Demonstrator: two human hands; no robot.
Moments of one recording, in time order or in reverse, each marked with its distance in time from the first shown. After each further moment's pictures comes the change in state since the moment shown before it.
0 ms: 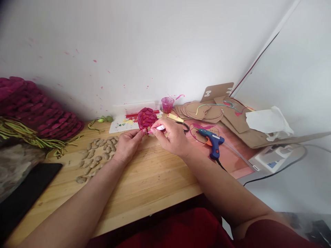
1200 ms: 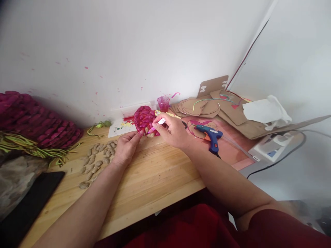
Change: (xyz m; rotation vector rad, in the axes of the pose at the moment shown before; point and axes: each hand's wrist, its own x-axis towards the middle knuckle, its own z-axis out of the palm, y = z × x) left_hand 0.002 -0.003 -0.003 -0.023 -0.027 -0.030; right_hand 0.003 0.015 -0.006 0.060 0.018 0.154
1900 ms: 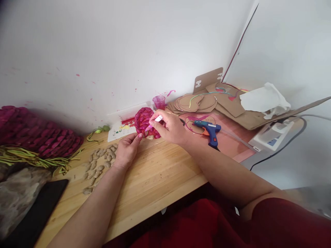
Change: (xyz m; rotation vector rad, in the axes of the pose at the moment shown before) left_hand 0.001 -0.003 0.000 0.135 -0.068 0.124; right_hand 0.001 0.004 -0.001 0.071 0.047 -0.049
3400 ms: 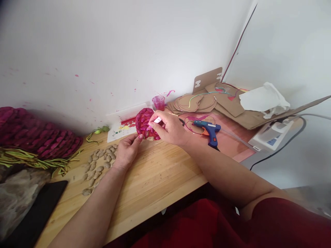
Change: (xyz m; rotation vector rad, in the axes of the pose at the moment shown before) left_hand -0.002 0.003 0.000 0.056 -0.004 -0.007; right_hand 0.000 -0.004 -0.001 -0.041 -0.011 -0.011
